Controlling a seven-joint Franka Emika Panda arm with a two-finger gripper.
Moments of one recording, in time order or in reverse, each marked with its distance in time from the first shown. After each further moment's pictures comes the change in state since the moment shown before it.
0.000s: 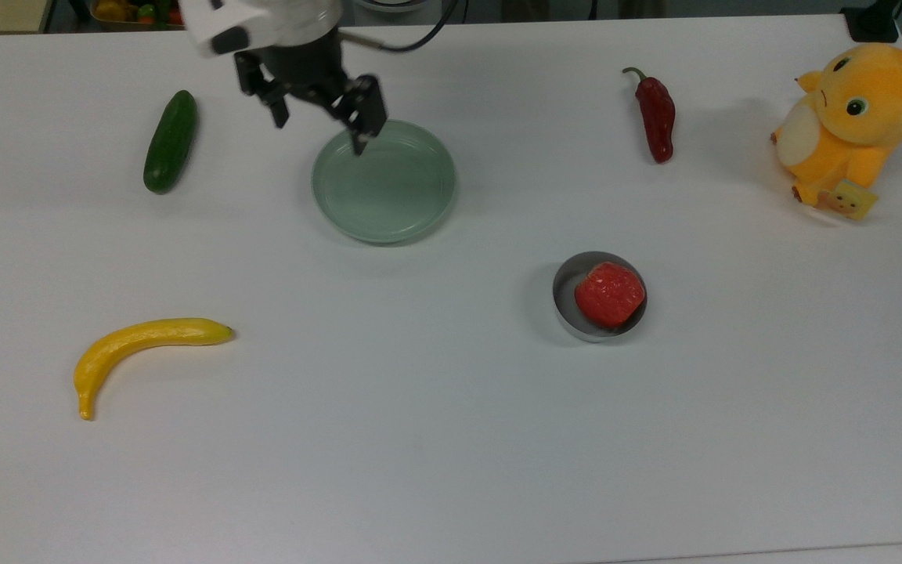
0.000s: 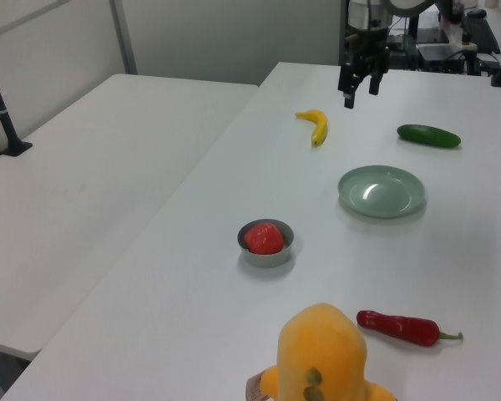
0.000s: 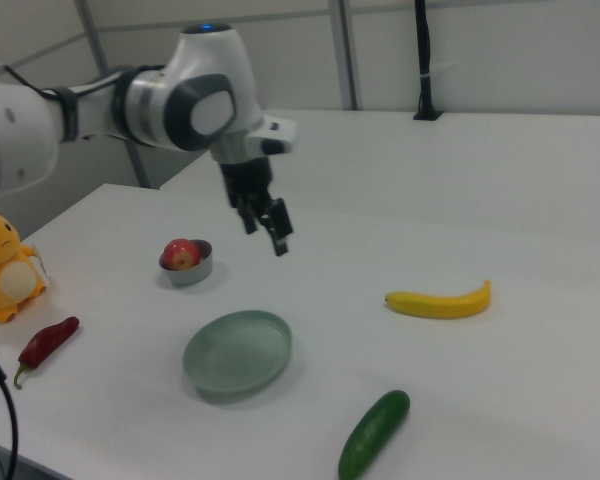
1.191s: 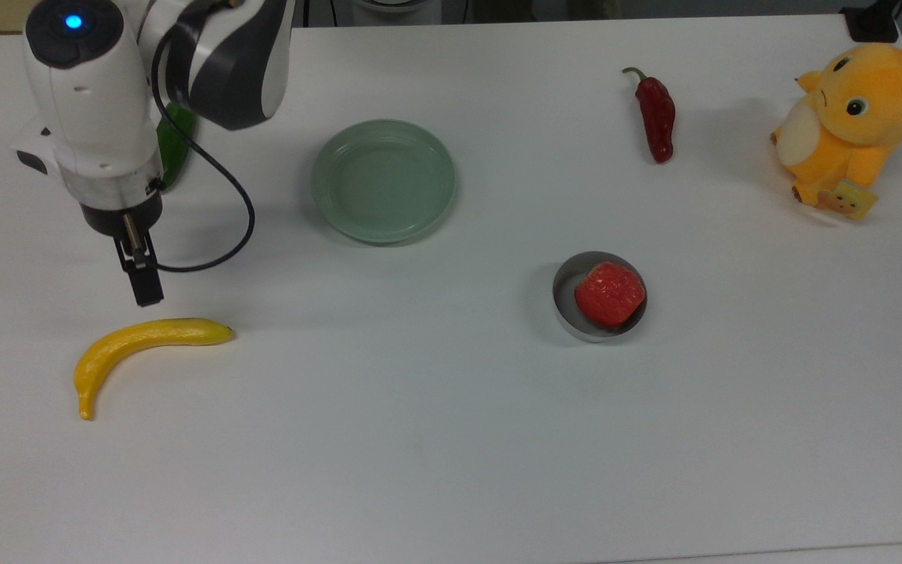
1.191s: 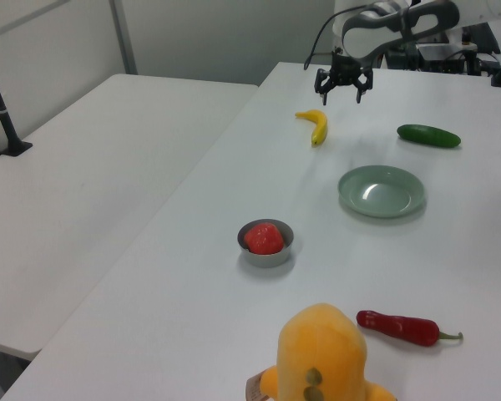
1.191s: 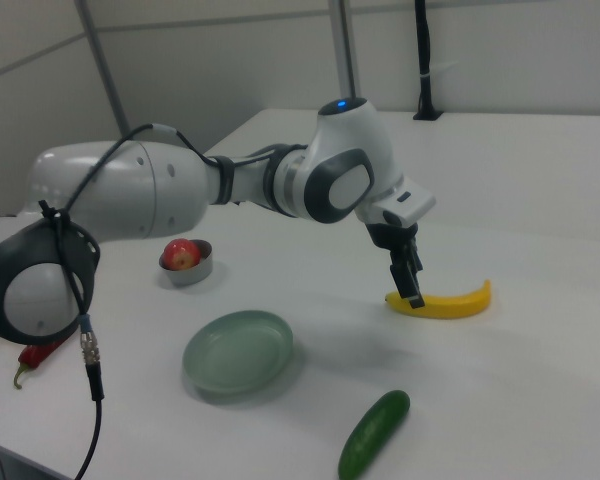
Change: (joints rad) arm -0.088 0.448 -0.201 0.299 0.001 0.273 0.511
